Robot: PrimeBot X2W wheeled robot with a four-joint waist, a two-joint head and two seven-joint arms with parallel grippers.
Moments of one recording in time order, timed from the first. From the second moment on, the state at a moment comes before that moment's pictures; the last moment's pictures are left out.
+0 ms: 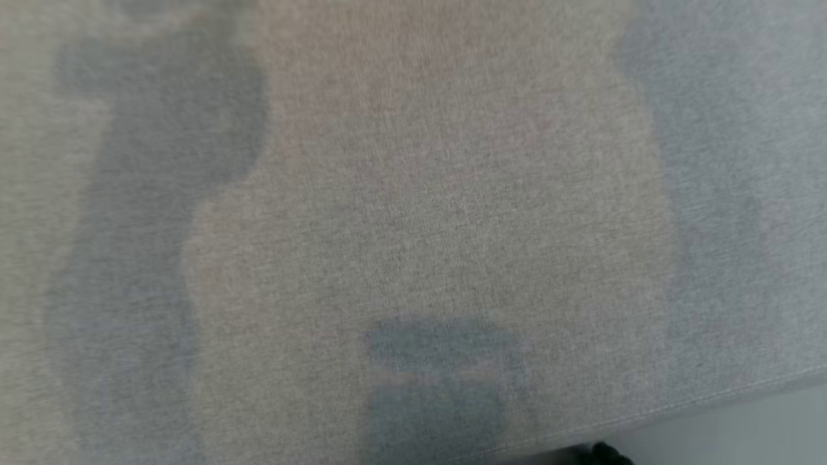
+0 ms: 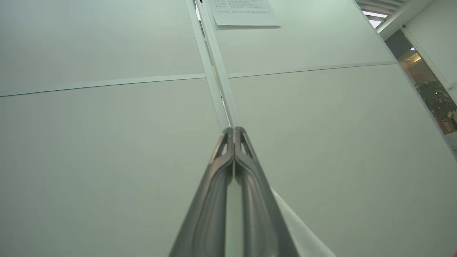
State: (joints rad) left arm -1.94 0.26 -0.43 0.68 -0.33 -0.10 -0.26; right arm -1.56 -0.35 0.24 0.55 0.81 0.13 -0.10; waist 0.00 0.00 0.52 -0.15
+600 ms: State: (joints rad) left arm -1.13 0.23 -0.20 0.06 -0.48 -0.13 -0.26; right arm -1.35 -0.50 0.56 0.68 1.04 0.13 -0.26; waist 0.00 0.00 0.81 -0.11
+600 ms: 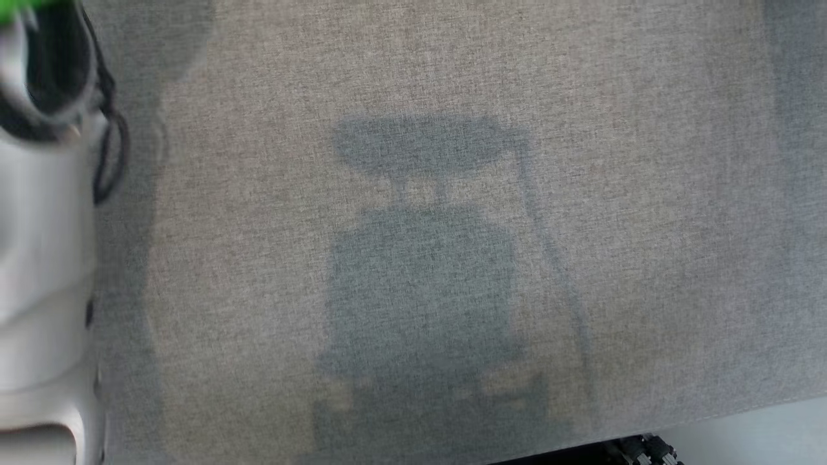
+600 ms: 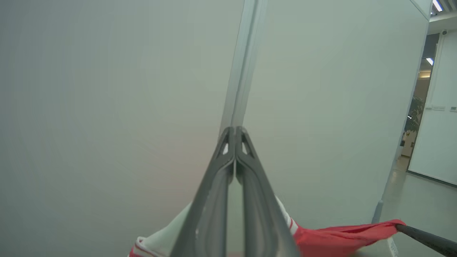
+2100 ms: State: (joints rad) left arm 0.13 0.22 -0.27 -0.13 -0.61 -0.13 -0.26; right arm -0.17 -0.61 0.33 0.31 0.93 0.13 -0.26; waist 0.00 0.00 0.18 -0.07
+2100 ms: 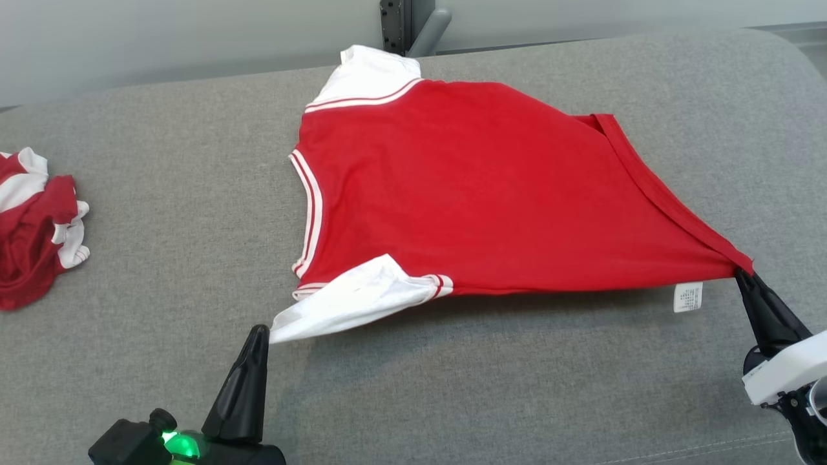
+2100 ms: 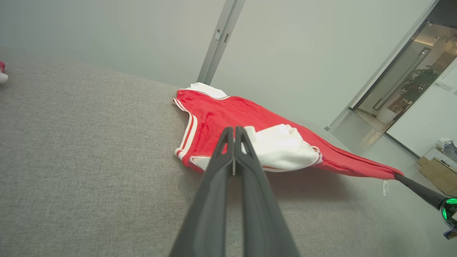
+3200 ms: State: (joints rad) left arm -1.03 0.44 -0.49 0.08 -0.77 -0.13 -0.07; right arm -0.93 -0.80 0.38 0.26 1.04 0.13 0.18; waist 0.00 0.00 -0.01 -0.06
